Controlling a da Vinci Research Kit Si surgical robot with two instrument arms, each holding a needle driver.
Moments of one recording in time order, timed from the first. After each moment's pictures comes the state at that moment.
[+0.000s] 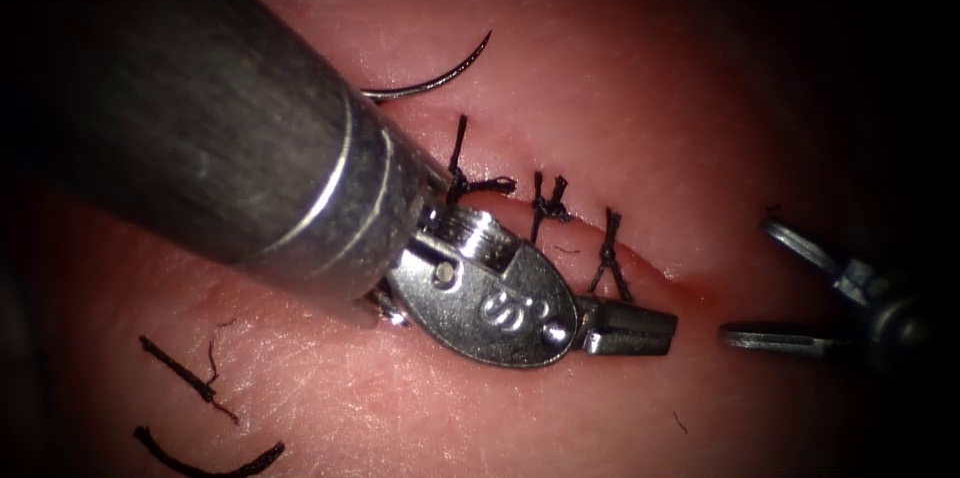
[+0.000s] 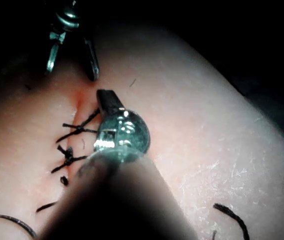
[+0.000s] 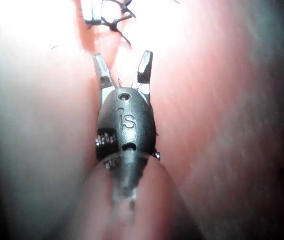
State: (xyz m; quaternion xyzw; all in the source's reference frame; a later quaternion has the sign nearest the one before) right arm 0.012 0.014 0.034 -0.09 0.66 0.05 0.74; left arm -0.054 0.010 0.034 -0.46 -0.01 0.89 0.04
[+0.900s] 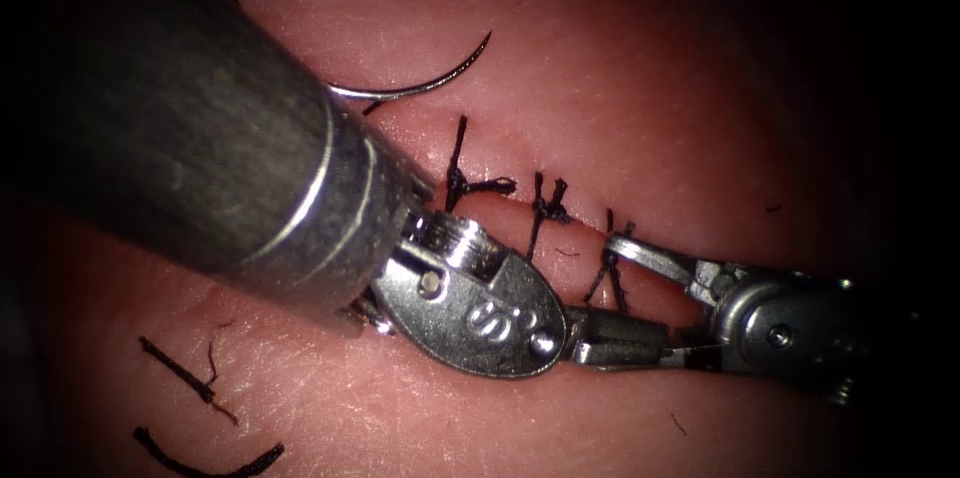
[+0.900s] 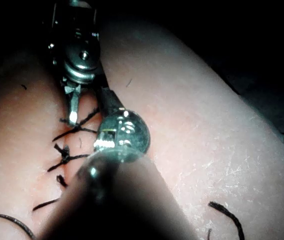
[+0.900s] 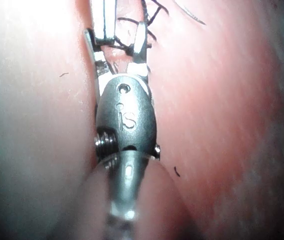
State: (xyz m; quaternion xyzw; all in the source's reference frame) right arm 0.020 0.014 0.036 -0.07 0.75 0.01 0.66; left arm -0.054 0.010 0.033 -0.46 -0.01 0.89 0.04
